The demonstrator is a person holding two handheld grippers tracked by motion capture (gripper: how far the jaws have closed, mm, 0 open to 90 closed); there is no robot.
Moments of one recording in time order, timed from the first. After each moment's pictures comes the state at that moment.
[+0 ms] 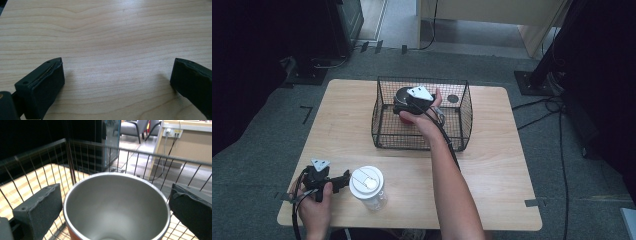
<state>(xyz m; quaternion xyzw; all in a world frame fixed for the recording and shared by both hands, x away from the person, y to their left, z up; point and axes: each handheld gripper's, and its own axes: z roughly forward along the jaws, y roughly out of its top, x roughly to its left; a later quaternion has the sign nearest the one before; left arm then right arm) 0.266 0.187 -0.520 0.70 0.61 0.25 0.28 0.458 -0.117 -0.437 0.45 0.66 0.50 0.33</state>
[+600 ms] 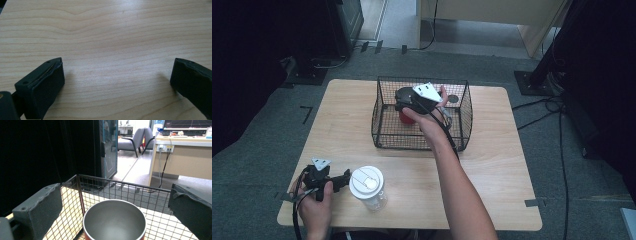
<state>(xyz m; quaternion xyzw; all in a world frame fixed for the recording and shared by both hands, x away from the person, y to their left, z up) 0.269 0.186 -0.520 0.70 0.61 0.25 0.28 0.423 -0.127 -0.395 0.45 0.61 0.55 0.35</state>
